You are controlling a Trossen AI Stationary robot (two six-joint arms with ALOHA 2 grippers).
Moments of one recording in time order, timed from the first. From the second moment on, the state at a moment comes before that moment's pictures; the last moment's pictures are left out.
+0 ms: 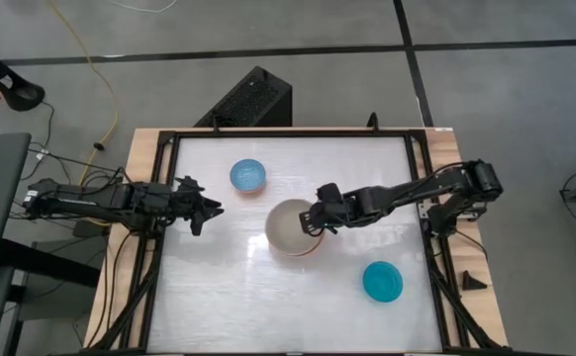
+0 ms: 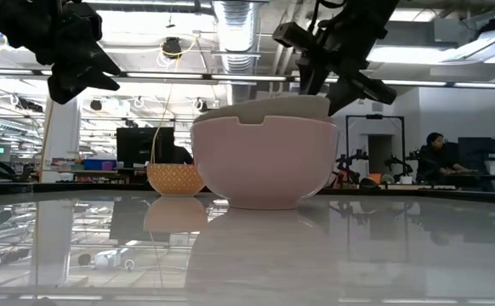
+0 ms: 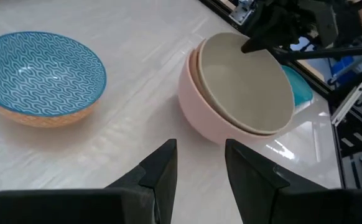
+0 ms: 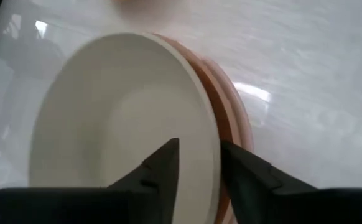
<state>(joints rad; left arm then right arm) -0.07 0.50 0.44 -0.33 -0.24 -0.65 0.13 1.57 1.17 -0.62 0.36 1.26</state>
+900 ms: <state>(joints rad) -0.07 0.50 0.44 -0.33 -0.30 -0.69 0.01 1.54 1.17 -0.50 0.03 0.92</state>
